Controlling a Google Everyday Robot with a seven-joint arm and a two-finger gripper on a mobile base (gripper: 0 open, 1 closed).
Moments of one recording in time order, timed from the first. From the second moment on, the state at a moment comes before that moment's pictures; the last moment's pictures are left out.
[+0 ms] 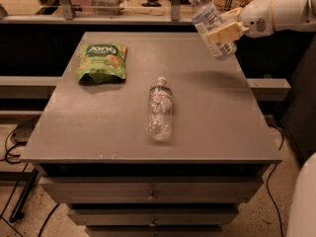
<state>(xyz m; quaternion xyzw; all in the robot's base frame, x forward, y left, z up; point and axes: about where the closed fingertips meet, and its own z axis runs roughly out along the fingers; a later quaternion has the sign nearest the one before) 0.719 -0.157 0.969 -0.49 0.68 0.25 0.49</state>
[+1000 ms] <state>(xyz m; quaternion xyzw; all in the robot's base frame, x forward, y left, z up) 0.704 -0.172 0.971 -0.42 0.63 0.31 0.58</state>
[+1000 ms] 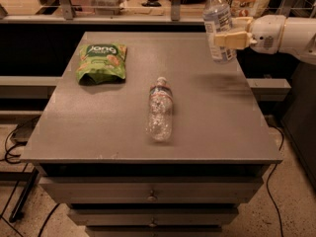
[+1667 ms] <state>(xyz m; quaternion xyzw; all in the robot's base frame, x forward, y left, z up) 0.696 -0.167 0.956 -0.40 0.59 0.32 0.62</state>
